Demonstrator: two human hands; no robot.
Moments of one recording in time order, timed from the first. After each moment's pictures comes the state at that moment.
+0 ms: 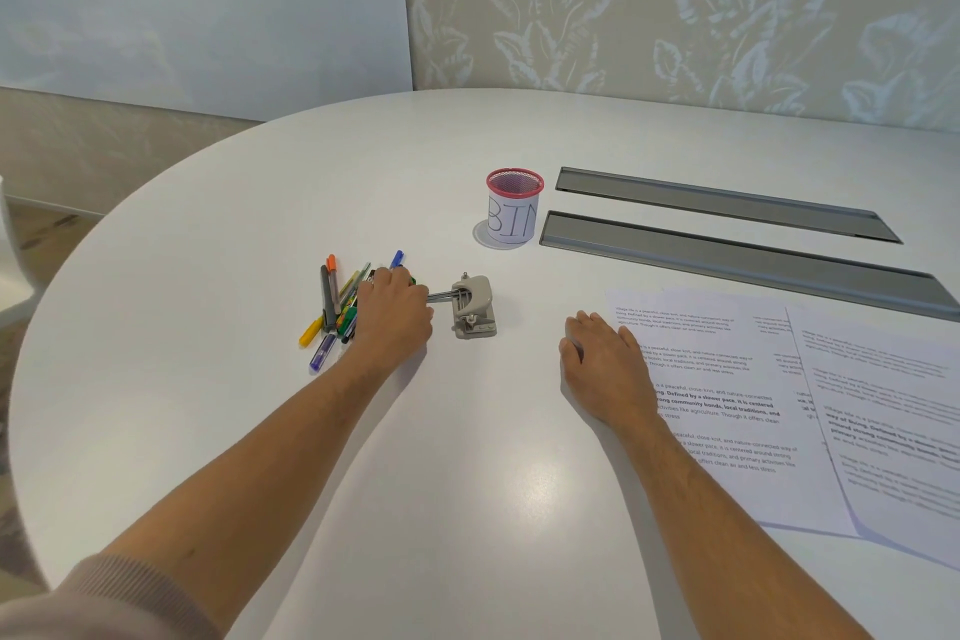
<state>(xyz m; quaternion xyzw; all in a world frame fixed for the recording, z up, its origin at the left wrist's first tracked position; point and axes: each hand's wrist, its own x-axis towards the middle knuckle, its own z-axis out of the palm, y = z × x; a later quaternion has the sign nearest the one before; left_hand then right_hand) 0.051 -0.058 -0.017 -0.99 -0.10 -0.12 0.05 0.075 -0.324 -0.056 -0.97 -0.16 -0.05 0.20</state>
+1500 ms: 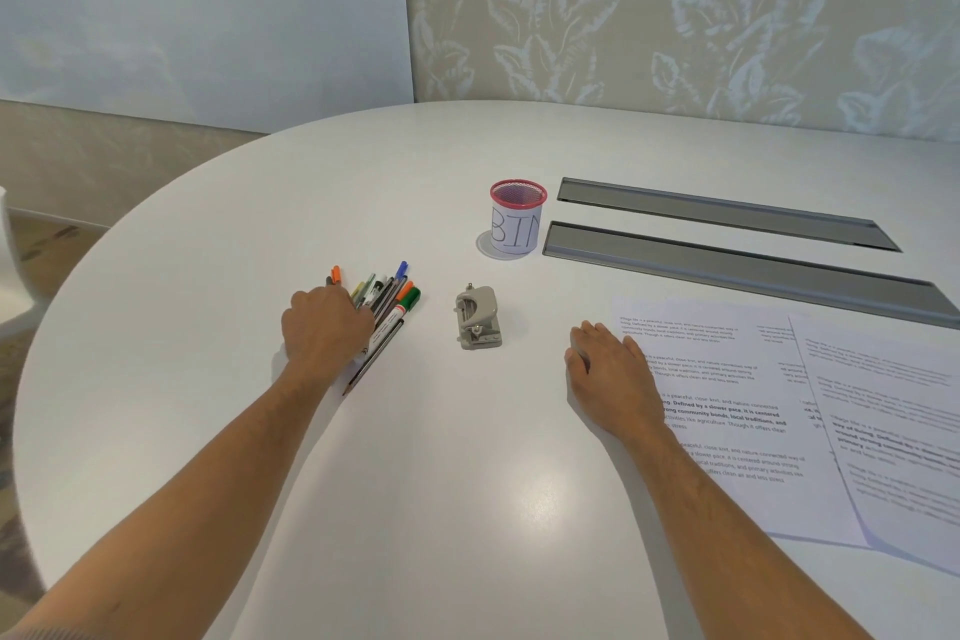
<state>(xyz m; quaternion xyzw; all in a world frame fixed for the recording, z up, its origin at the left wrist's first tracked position) 0.021 0.000 -0.002 -0.94 -0.29 -0.14 -0.11 0.073 -0.322 -0.054 -0.97 -0.17 -0.06 0.19</state>
